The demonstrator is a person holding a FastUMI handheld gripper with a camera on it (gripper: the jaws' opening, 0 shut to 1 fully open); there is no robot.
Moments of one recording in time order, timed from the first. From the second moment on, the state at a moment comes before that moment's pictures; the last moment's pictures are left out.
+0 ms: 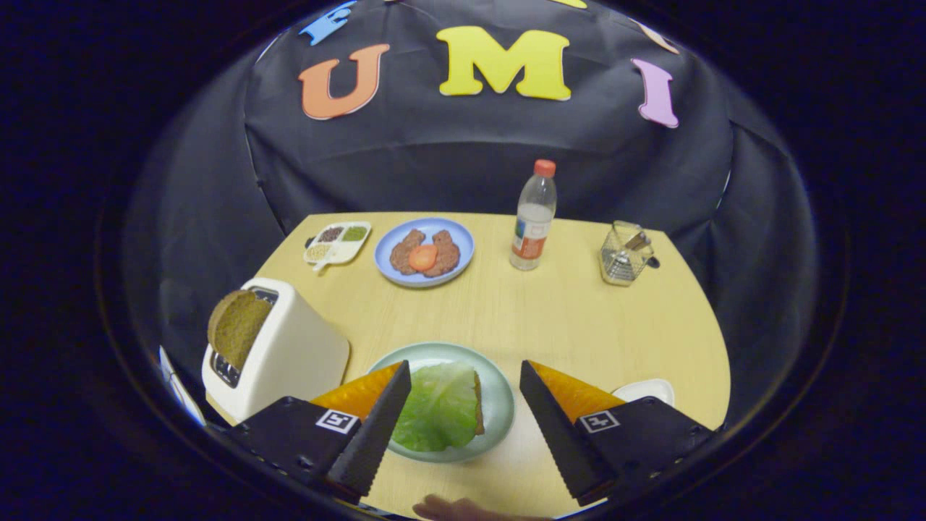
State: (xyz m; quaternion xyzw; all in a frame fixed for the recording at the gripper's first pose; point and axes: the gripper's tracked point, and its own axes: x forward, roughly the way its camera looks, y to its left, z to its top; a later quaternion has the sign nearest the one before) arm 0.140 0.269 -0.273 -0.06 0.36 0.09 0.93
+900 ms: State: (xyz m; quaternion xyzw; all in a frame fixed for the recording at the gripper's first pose) arm 0.089 0.400 -0.158 -0.02 0.20 0.15 0.97
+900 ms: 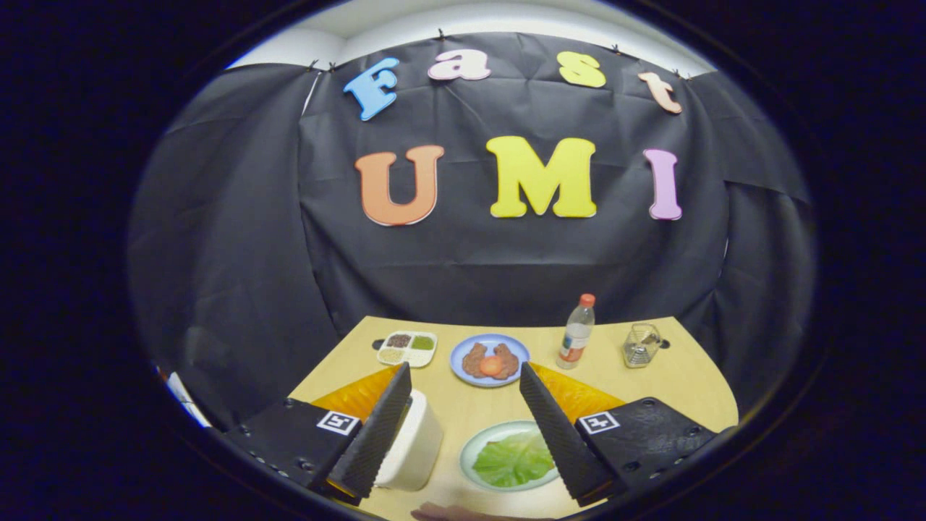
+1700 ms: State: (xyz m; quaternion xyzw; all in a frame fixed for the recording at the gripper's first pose) arm 0.081 0.493 -0.278 -0.06 0.36 0.14 0.92
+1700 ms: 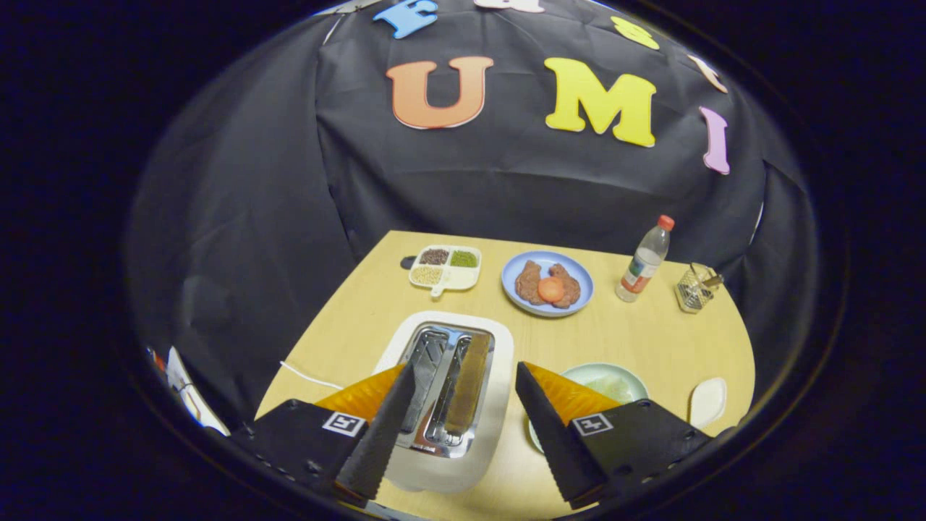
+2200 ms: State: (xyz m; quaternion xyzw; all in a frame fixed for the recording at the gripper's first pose) arm 0.096 0.497 -0.302 -0.07 0.41 0.11 0.90
